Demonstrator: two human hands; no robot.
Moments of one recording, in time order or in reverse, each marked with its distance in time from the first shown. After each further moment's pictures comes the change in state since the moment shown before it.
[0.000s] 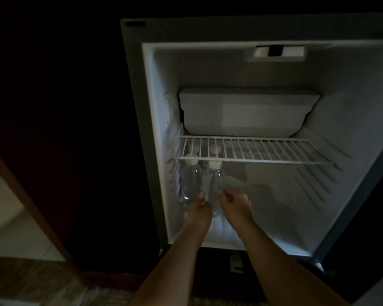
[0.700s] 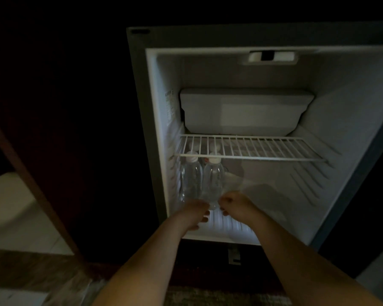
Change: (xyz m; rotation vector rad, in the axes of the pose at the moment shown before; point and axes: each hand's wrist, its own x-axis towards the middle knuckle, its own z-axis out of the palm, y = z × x) left_hand -0.016 0.025 -0.022 0.371 -0.177 -0.233; right_hand 0.001 0.002 -0.024 -0.132 -0.396 0.044
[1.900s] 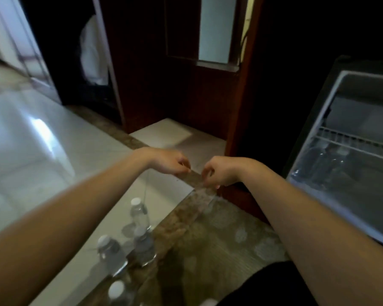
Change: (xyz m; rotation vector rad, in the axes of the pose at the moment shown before) left_hand -0.392 -0.135 -0.237 0.836 0.181 -0.015; right_hand -0.321 -0.256 0.179 -0.854 -0.738 -0.593
